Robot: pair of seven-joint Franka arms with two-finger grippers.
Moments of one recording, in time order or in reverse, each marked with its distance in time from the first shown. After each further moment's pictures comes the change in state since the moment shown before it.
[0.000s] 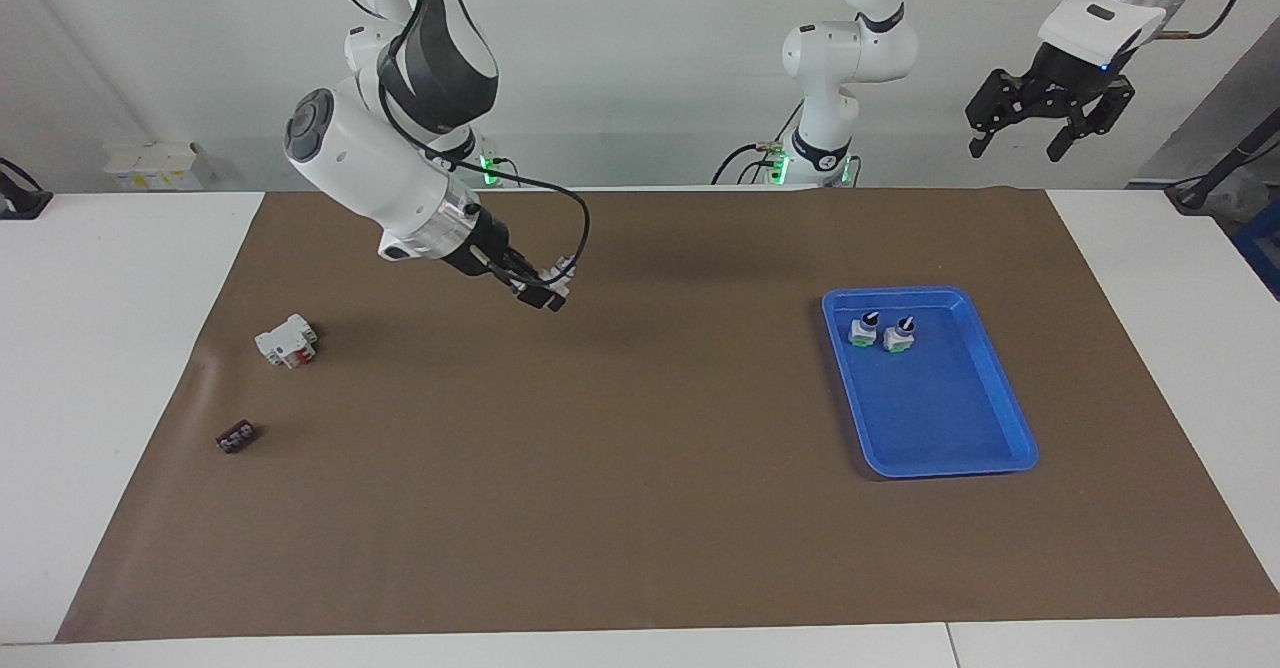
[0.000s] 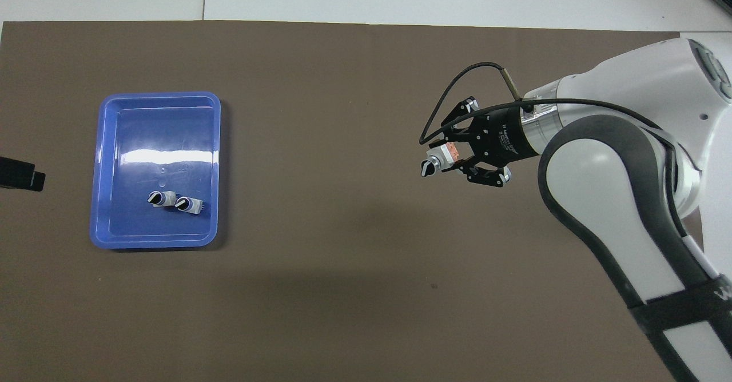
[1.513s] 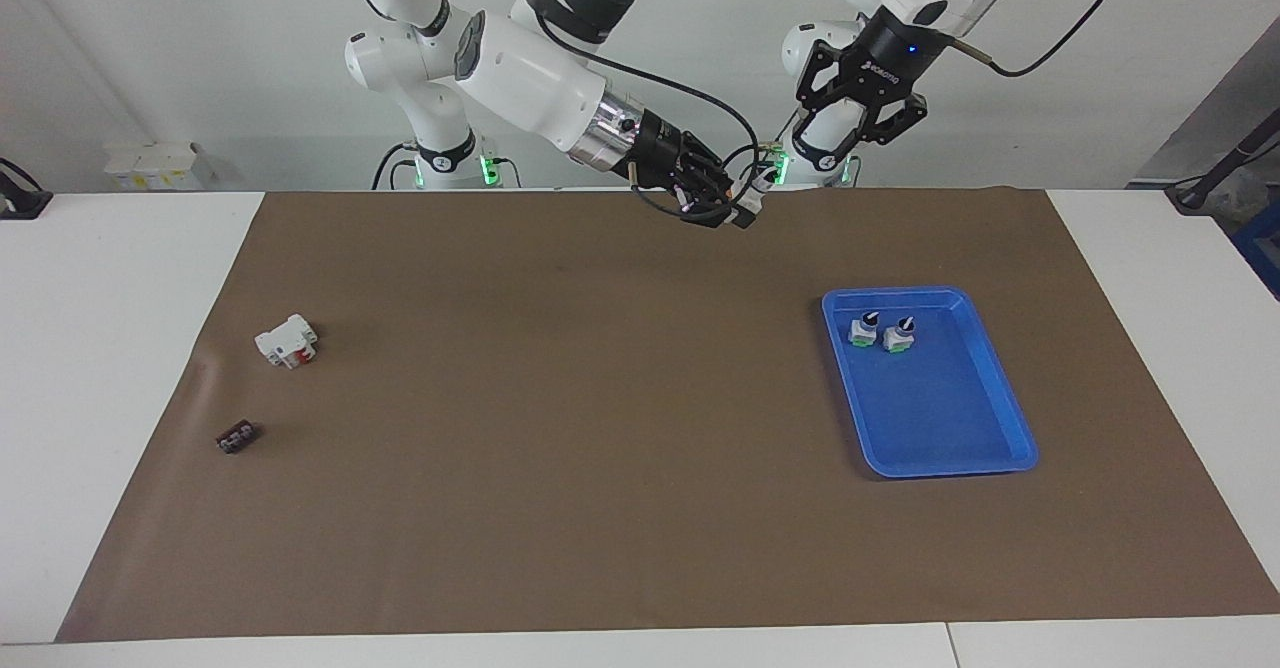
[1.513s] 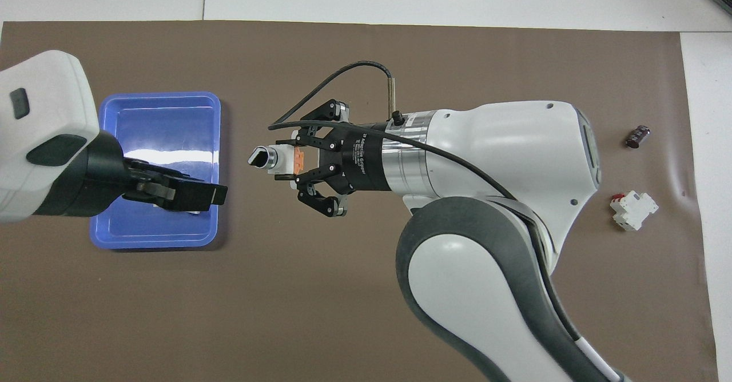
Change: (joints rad) left arm -0.047 -0.041 -0.195 -0.084 -0.430 0.178 -0.049; right arm 0.243 0.010 0.082 0.049 0.291 0.365 0.524
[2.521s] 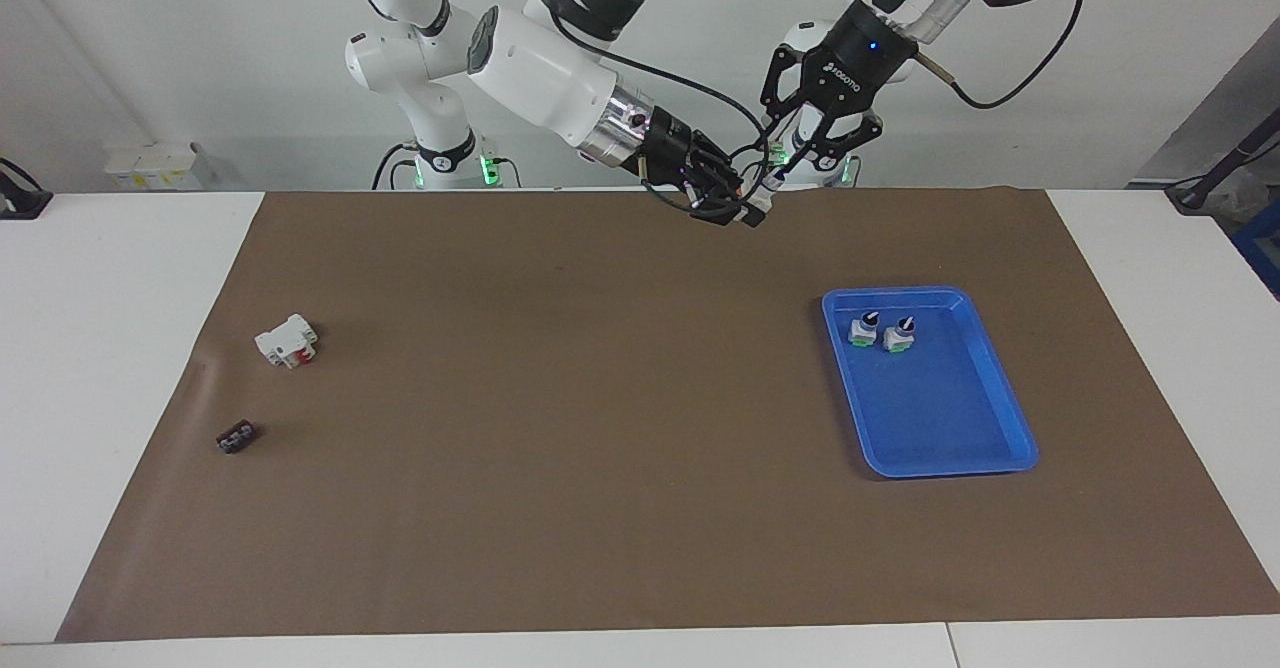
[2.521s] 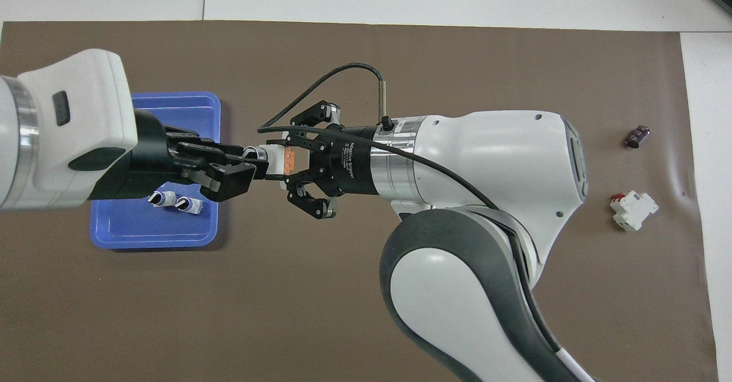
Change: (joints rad) left arm -0.059 0.003 0.003 -0.052 -0.059 0.200 0.187; right arm 0.029 0.004 0.000 0.000 0.000 0.052 0.001
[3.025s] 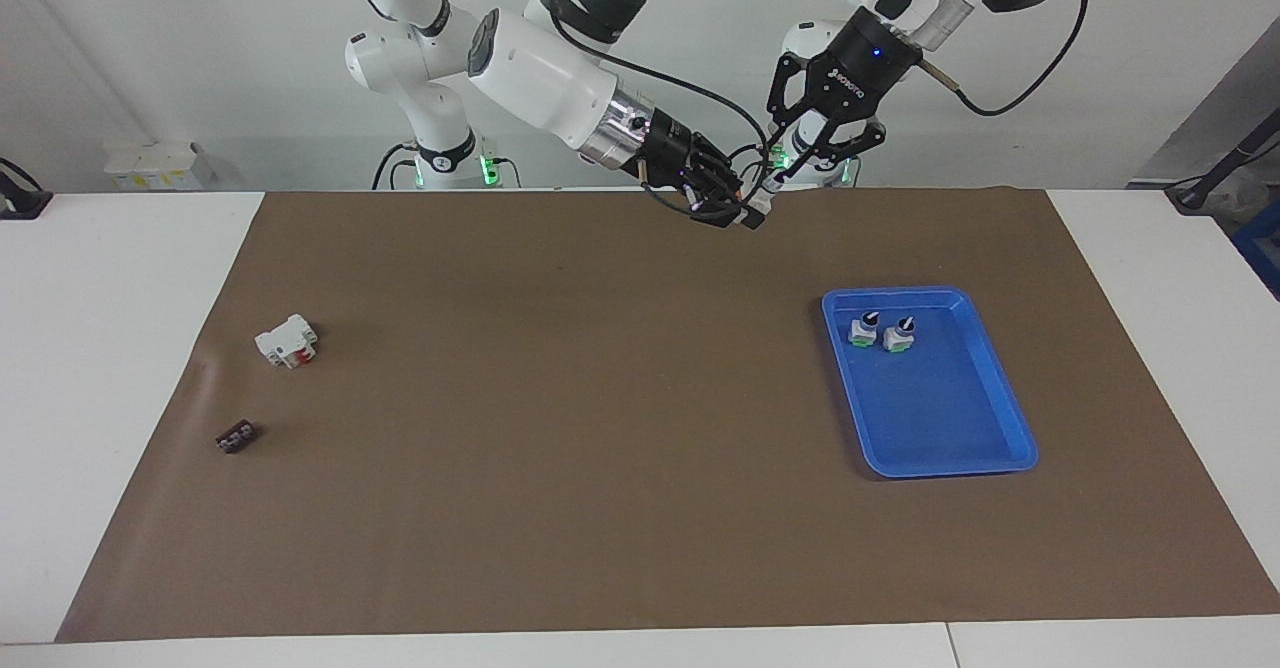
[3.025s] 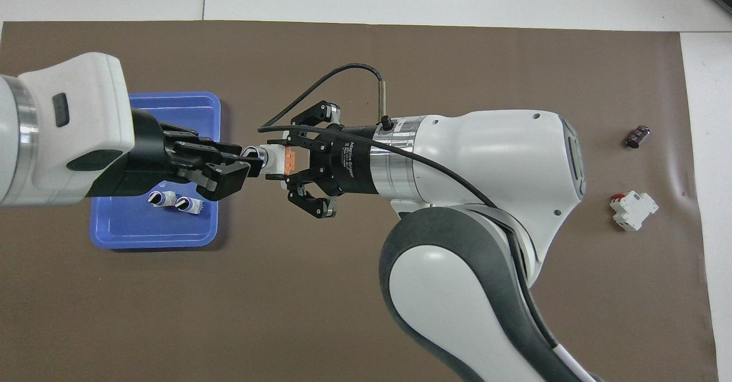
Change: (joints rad) left arm 0.001 0.000 0.005 -0.014 0.000 0.008 0.038; right arm 0.000 0.005 -0.001 0.000 0.000 0.000 0.000
